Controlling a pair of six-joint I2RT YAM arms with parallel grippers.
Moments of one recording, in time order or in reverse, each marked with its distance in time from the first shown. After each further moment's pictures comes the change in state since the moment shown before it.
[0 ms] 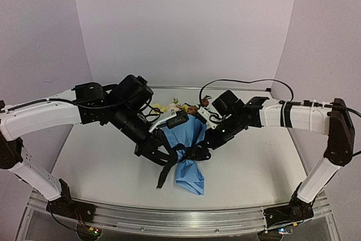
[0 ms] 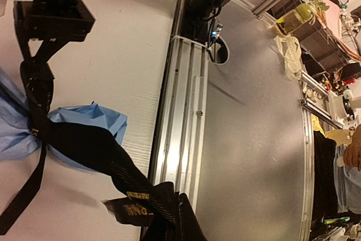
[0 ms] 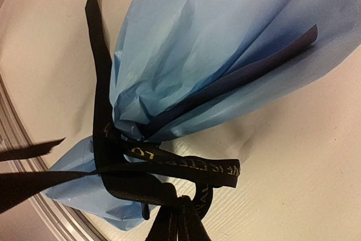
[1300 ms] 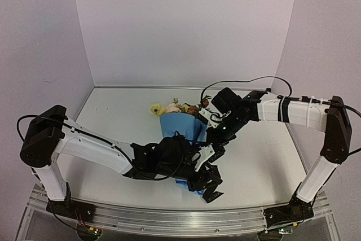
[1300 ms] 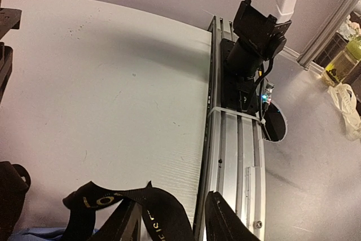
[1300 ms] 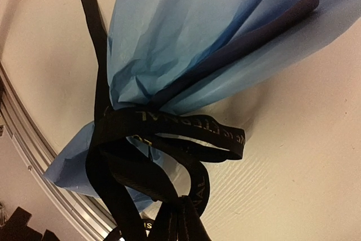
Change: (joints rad) left arm -0.245 0.369 -0.290 1.092 -0.353 -0.198; right arm -0.024 0.045 0.093 -0.162 -0.059 0.038
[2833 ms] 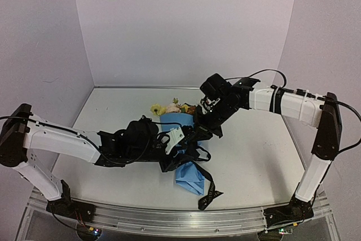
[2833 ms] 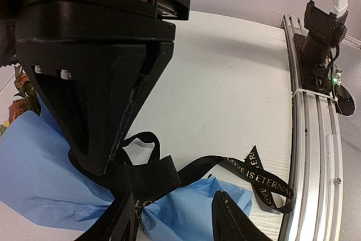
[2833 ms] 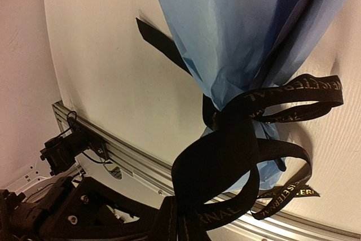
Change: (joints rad) left arm 0.137 -0.300 -0.206 -0.096 -0.199 0.267; right arm 0.046 0.101 0.265 -0.101 -0.179 0.696
